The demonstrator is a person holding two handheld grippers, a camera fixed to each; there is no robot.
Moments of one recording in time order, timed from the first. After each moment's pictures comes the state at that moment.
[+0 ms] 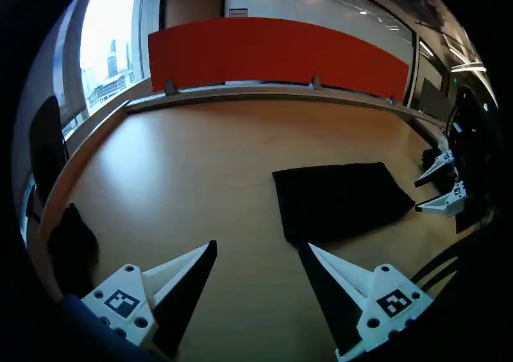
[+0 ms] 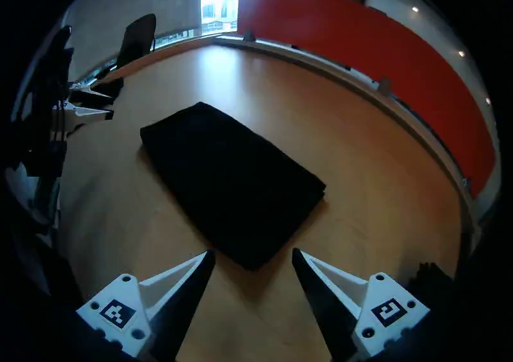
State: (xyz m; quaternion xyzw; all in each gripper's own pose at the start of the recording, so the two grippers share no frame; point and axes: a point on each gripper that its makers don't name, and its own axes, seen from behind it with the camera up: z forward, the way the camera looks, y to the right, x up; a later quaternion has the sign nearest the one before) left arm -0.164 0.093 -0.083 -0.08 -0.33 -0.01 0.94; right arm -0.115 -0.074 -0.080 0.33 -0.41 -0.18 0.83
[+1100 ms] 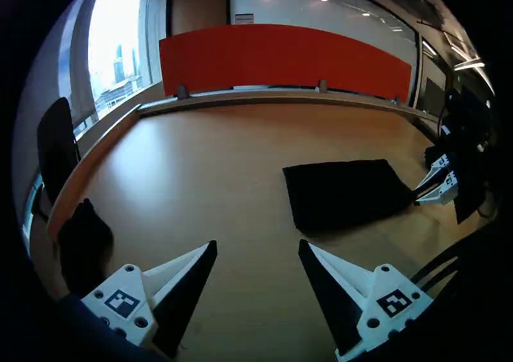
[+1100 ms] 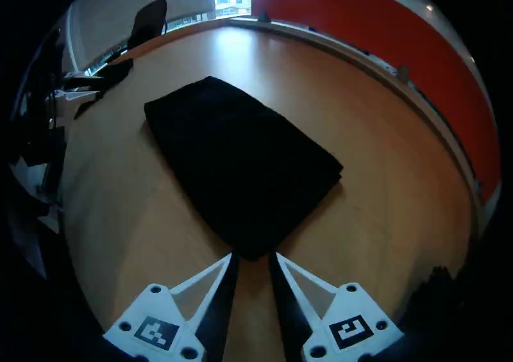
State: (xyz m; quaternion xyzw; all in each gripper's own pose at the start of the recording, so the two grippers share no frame) left arm -0.160 0.073 -0.110 -0.06 -0.32 0.00 0.95; right arm -0.137 -0.069 -0.083 0.36 -0.45 -0.19 0.80
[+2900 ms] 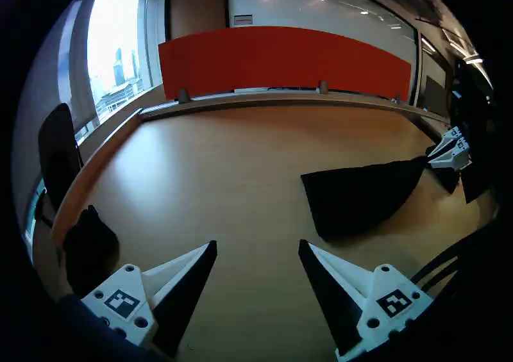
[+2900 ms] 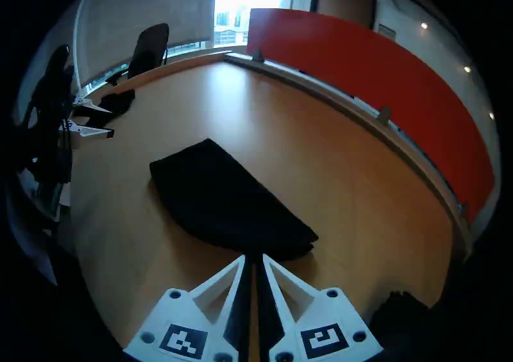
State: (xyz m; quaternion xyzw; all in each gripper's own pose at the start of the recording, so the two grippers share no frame) left arm -0.147 0.070 -0.109 -0.05 -0.31 0.01 0.95; right arm -0.053 -0.080 -0.055 0.36 -0.36 -0.20 0.84
